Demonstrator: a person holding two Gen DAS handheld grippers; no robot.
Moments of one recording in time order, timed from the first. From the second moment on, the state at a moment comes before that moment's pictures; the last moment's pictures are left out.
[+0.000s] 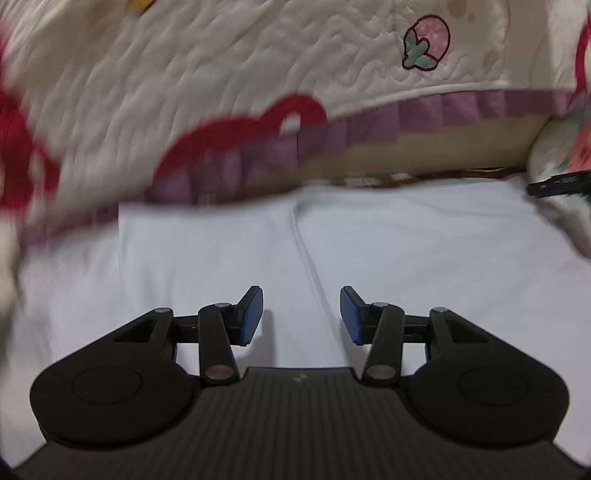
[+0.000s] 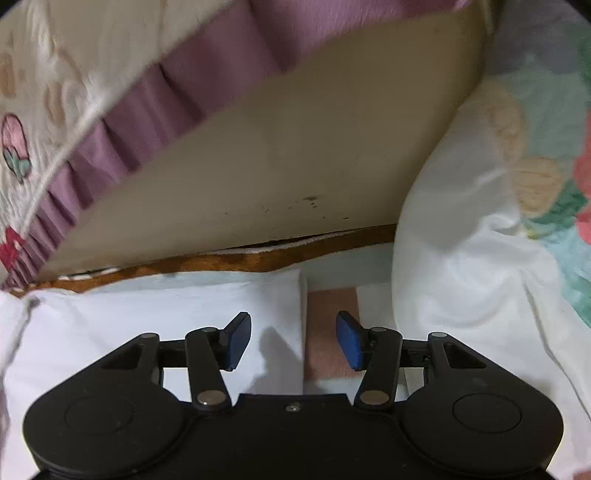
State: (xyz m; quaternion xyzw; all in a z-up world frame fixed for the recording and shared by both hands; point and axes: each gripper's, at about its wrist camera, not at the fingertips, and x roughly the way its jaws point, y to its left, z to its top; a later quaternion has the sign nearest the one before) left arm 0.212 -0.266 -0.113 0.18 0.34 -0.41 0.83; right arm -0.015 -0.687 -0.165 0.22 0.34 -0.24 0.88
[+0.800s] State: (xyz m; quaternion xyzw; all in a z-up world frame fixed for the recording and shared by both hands) left arm 0.265 -0.378 -0.152 0.22 0.35 -0.33 0.85; right arm 0.038 -0.689 -0.182 0.10 0.31 -0.20 0.92
